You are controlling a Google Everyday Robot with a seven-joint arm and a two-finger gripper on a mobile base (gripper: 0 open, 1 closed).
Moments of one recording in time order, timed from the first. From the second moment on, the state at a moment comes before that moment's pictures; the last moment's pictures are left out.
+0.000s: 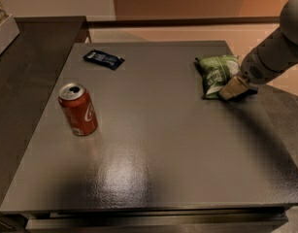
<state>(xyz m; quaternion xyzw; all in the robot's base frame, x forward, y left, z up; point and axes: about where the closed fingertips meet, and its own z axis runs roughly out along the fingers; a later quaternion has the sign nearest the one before) 0.594 -0.252 0.850 -0.38 0.89 0.00 0.24</state>
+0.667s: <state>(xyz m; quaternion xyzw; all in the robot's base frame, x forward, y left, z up) 0.599 -0.241 0.874 -0.40 0.88 0.00 0.27</state>
